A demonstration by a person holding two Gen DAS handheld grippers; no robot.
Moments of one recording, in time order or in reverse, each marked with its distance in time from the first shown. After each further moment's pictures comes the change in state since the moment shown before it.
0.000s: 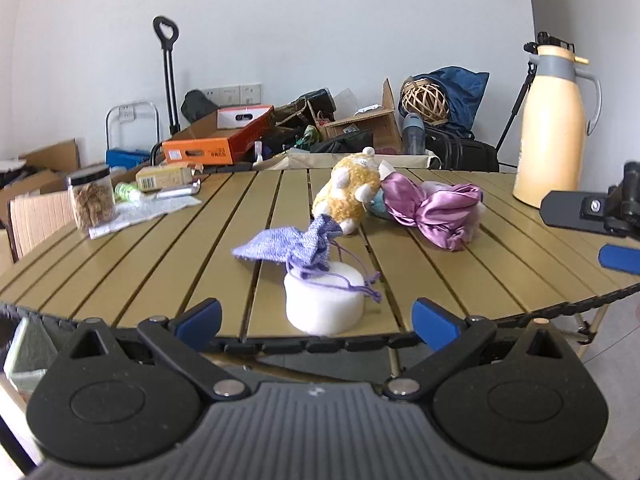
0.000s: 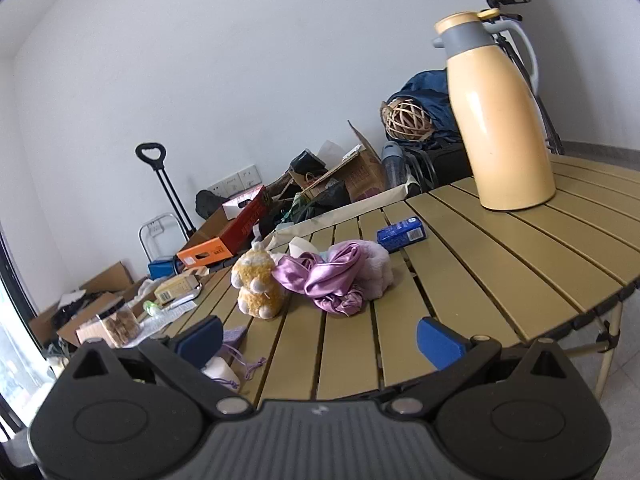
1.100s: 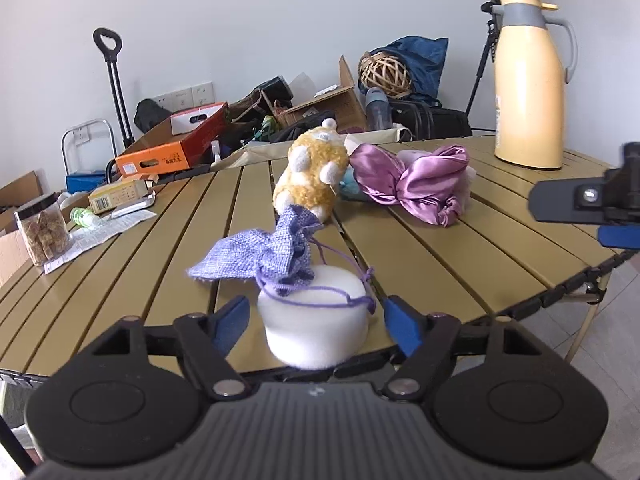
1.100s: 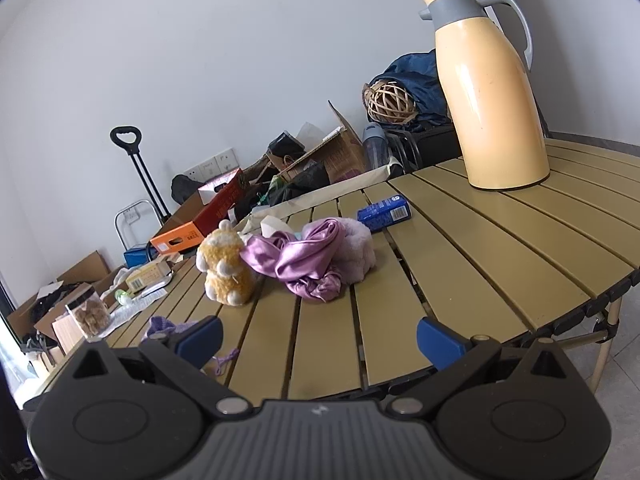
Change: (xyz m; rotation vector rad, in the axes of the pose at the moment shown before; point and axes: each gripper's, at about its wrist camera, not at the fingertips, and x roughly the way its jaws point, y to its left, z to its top) left arm 0.049 -0.010 -0.004 0.146 0.023 -0.079; right arm 0.030 -0.009 -0.014 0.018 0.040 -0.062
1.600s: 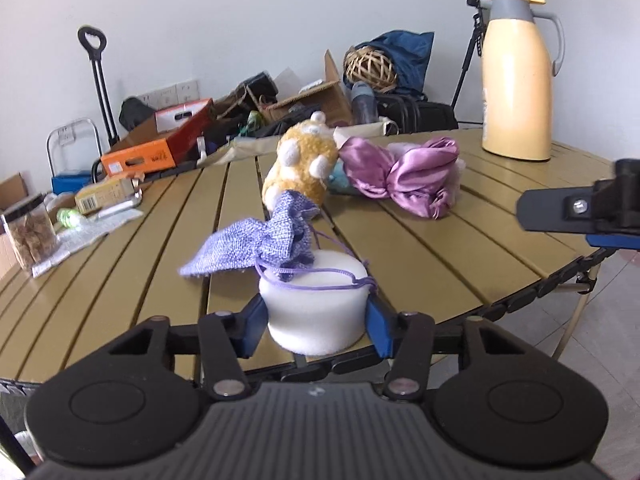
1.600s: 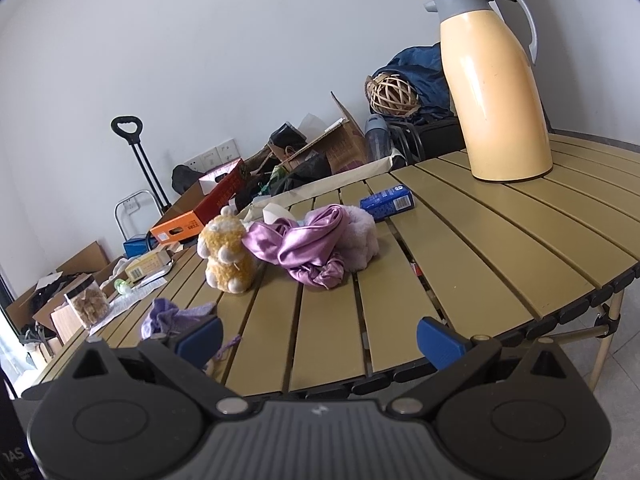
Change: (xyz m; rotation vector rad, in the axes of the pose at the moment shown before) left arm 0.002 0.002 -0.002 0.024 0.007 -0.045; right arm 0.004 0.004 -0.004 -0.015 0.022 0.001
